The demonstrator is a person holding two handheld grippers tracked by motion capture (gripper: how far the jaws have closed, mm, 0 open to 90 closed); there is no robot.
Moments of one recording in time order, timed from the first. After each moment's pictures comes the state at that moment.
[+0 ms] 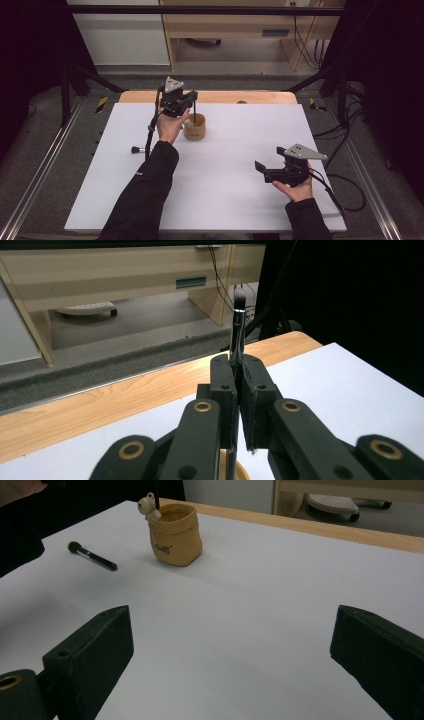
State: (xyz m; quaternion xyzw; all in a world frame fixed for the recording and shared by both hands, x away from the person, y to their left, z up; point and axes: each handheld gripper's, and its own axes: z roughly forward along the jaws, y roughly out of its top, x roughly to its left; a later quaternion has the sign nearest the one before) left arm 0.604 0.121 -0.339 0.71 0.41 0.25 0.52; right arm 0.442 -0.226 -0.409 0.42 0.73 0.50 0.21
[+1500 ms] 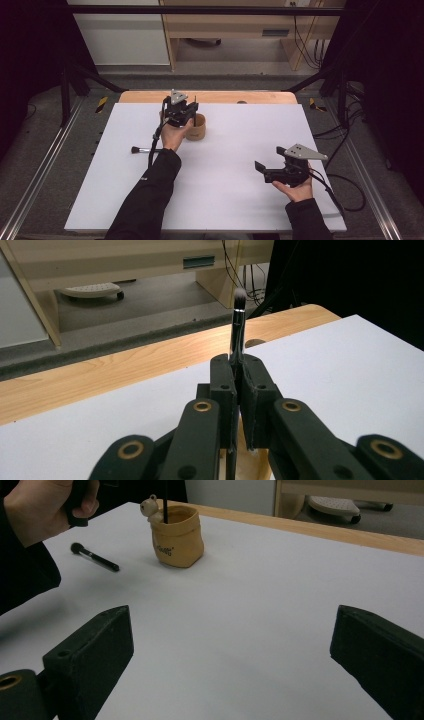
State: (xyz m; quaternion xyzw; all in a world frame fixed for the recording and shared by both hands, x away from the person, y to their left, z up) left arm 0.606 0.118 -0.384 0.72 0.43 0.25 0.49; right arm 0.441 -0.226 -0.408 0.41 0.73 0.50 0.21
